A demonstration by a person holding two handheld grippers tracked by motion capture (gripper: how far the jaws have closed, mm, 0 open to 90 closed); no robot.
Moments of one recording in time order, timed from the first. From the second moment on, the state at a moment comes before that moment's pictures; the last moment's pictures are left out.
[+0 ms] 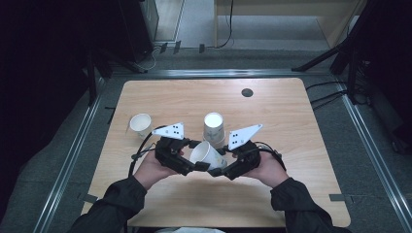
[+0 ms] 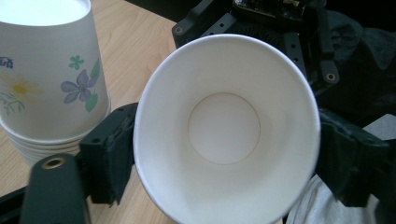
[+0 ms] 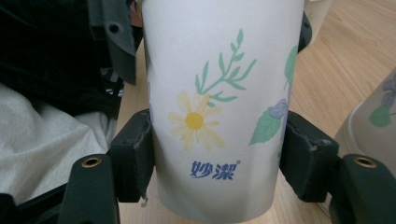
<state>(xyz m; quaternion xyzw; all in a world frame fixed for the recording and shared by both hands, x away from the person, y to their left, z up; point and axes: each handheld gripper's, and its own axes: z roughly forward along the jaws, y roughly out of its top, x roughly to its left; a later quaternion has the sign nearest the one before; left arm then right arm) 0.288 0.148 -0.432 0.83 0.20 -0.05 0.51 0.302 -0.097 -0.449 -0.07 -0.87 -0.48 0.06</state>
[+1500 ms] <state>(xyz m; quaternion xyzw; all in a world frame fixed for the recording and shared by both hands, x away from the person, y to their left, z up) 0.297 0.186 -0.421 0.86 0.22 0.00 0.45 0.303 -0.134 -0.451 -0.14 -0.88 -0.45 -0.01</state>
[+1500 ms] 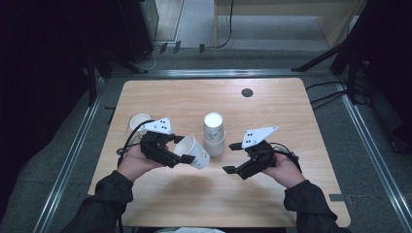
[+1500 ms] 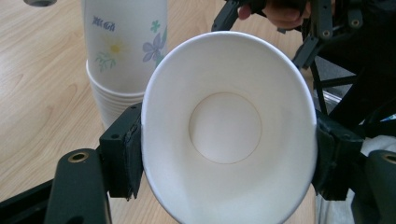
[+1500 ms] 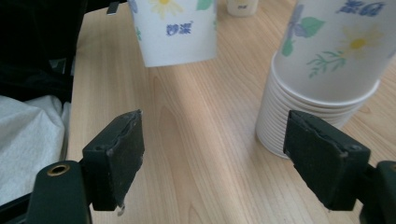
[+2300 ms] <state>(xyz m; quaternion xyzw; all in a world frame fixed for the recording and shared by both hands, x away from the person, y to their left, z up) 0.293 0.216 -0.420 0.89 0.24 0.03 0.39 0.318 -0.156 -0.448 -0.17 -0.88 -0.45 -0.04</state>
